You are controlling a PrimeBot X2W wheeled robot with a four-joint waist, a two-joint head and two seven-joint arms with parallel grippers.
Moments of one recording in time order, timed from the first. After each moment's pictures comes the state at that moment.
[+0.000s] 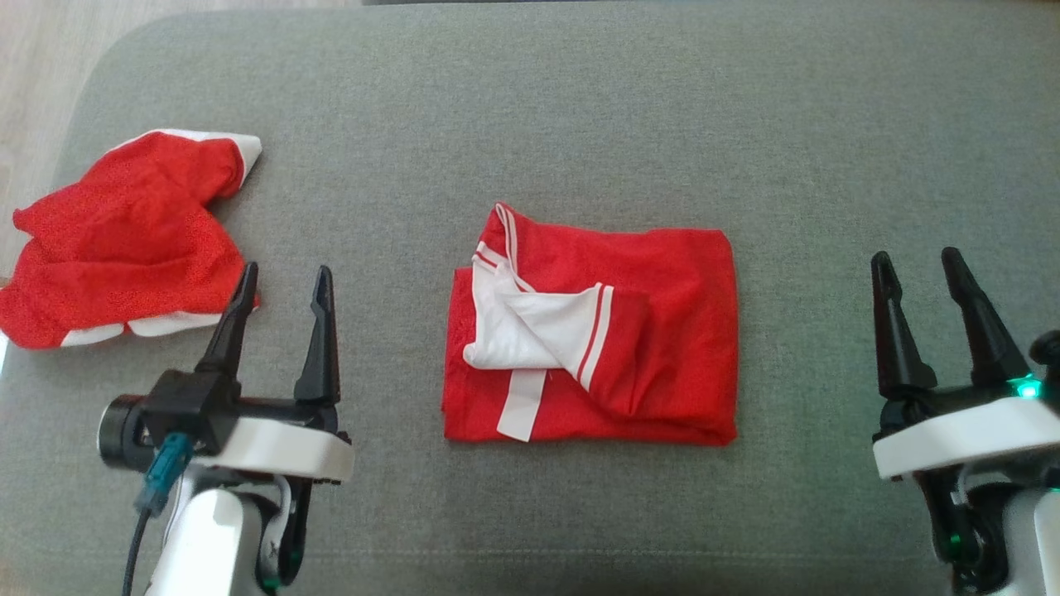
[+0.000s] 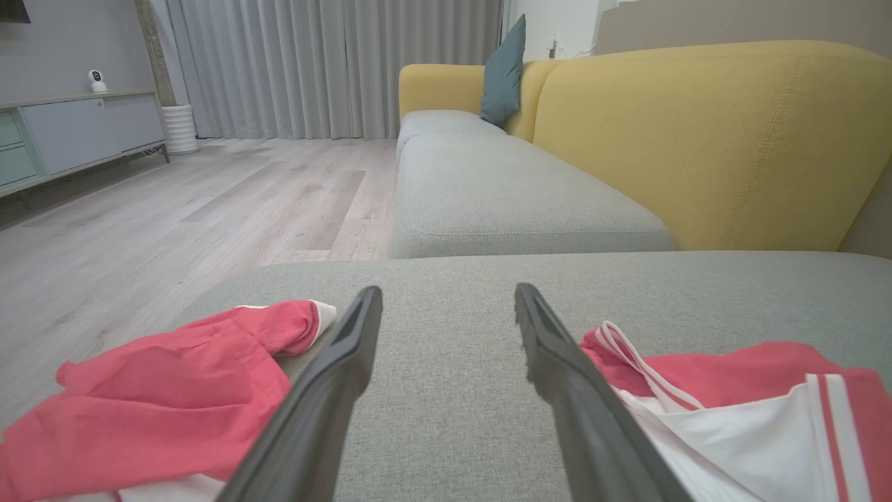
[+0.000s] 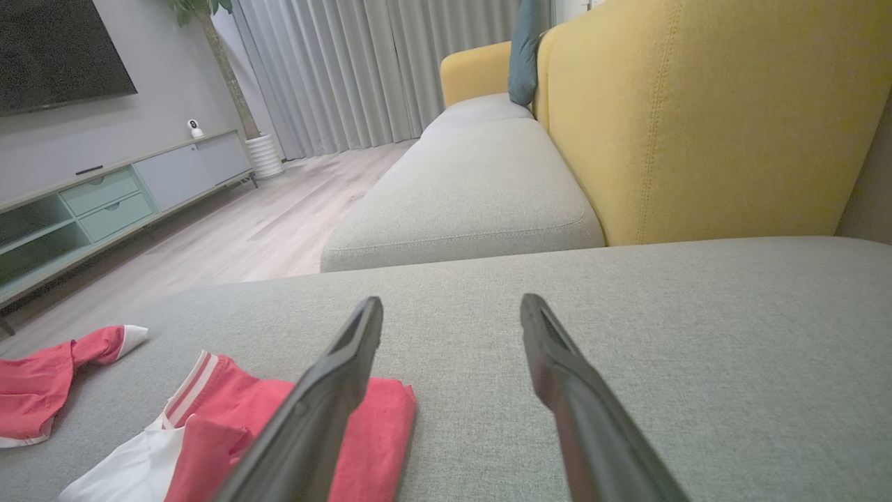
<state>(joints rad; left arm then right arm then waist) -0.11 0.11 -0.18 0.08 -0.14 0.05 -0.26 -0.01 -0.11 -0.03 -0.15 0.29 0.13 0.08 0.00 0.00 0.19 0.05</state>
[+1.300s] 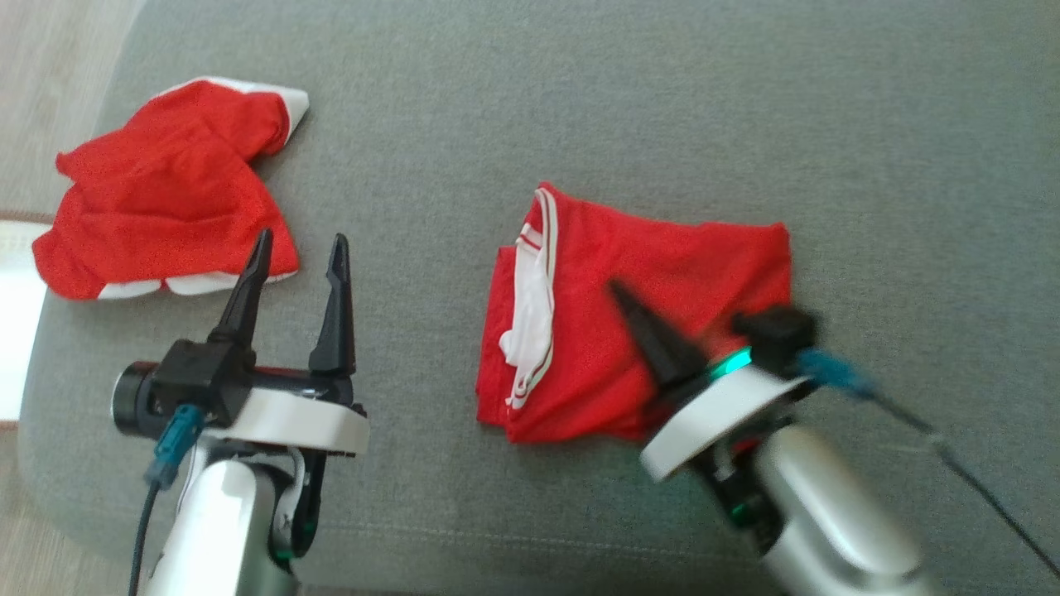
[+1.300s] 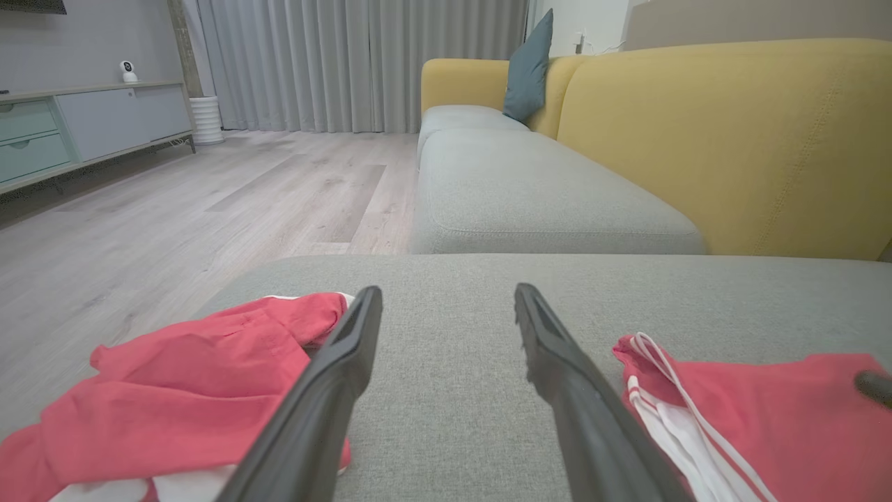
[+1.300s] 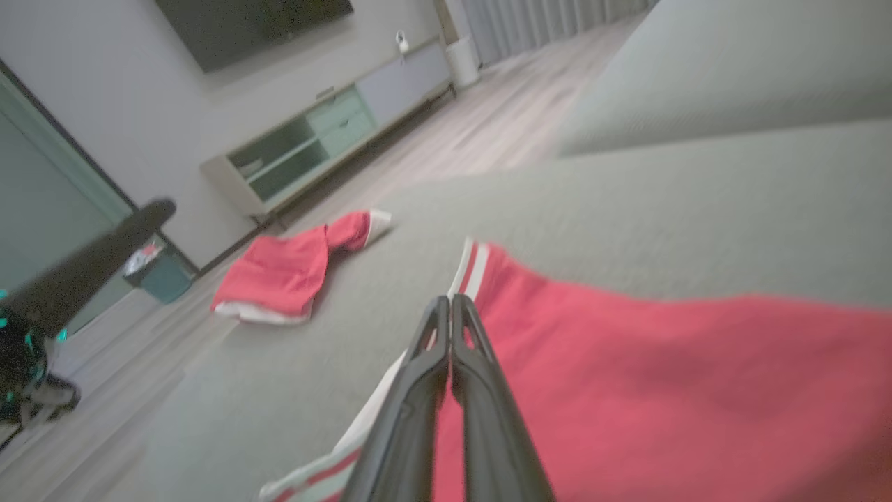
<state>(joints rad) -0.17 0.10 -0.21 0.09 -0.15 0.05 -0.26 -0.32 -0.09 0.55 0.33 0.47 0.13 -0.08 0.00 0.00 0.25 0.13</state>
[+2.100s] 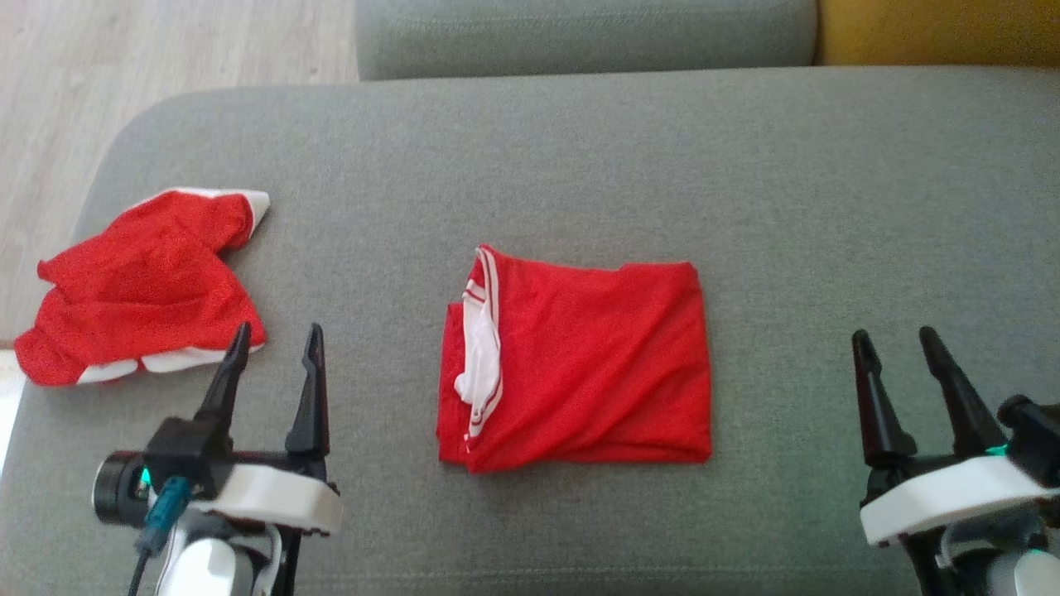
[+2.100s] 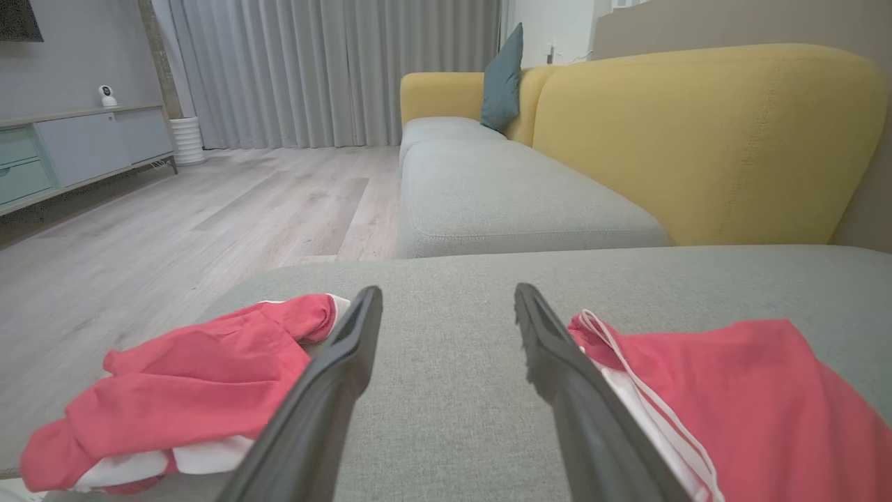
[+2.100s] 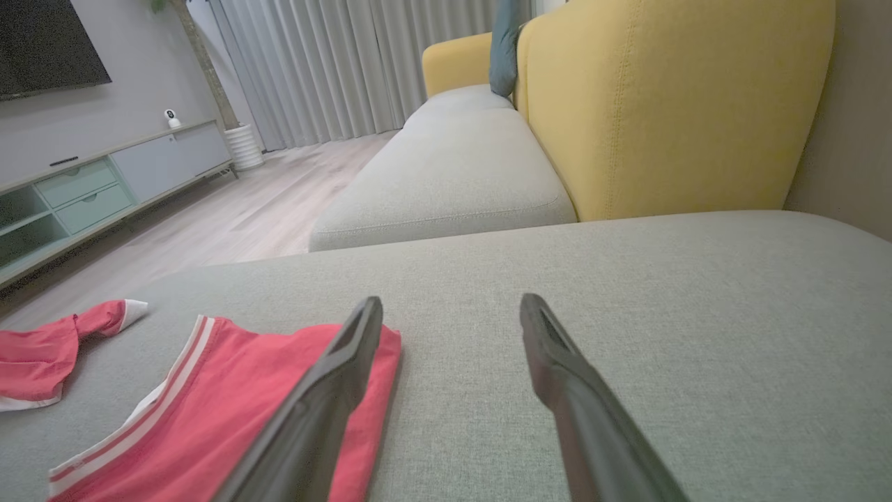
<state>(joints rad) -0.02 0.14 -0.18 0.10 -0.15 0.06 -0.26 0.10 -0.09 -0.03 -0.11 0.26 0.13 0.08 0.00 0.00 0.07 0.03</state>
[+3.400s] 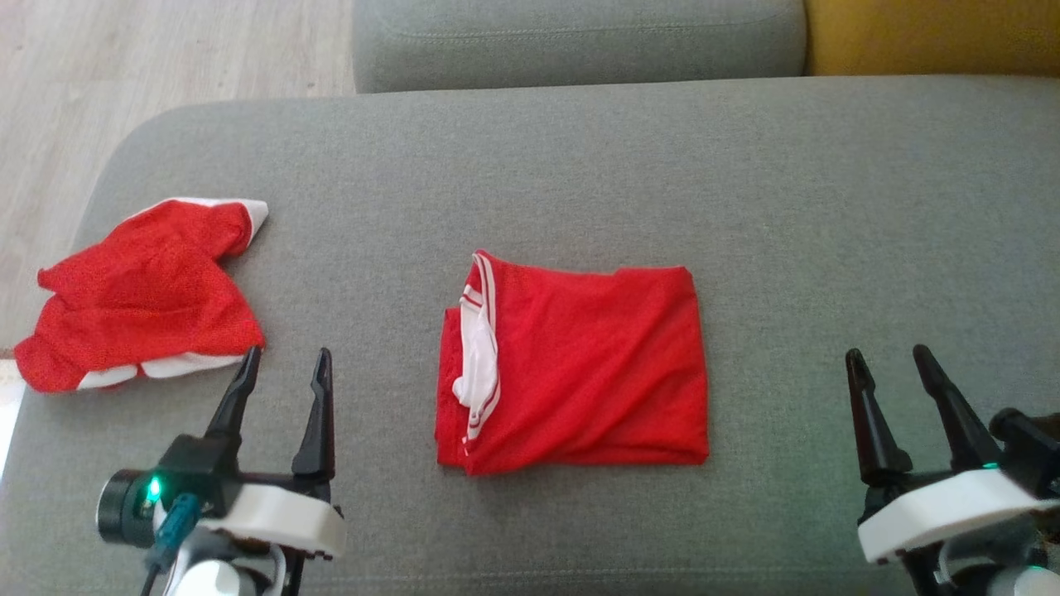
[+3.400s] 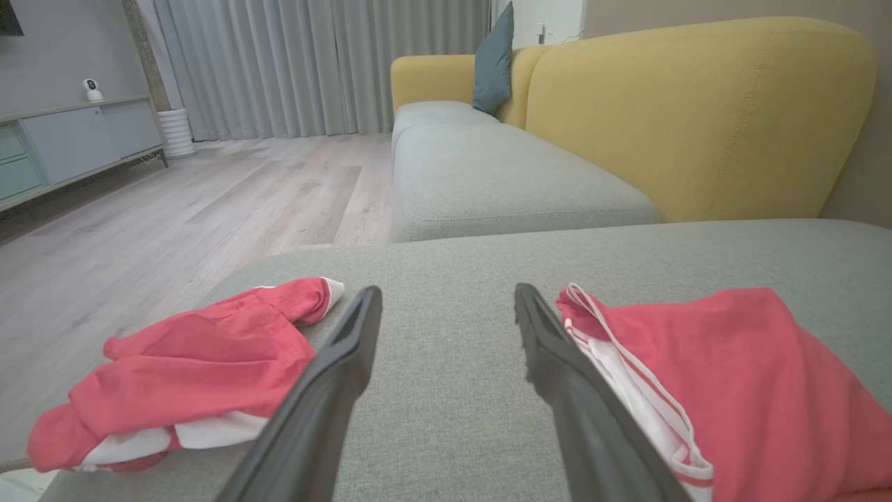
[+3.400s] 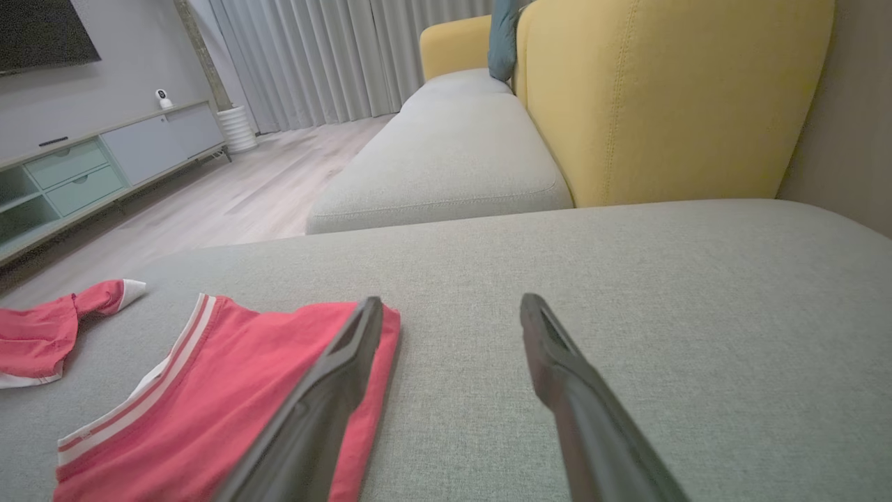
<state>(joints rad) 0.04 0.17 -0.21 0.06 -0.15 0.08 -0.22 0.16 -0.08 -0.03 -0.16 0.24 0.13 0.13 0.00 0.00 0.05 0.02</state>
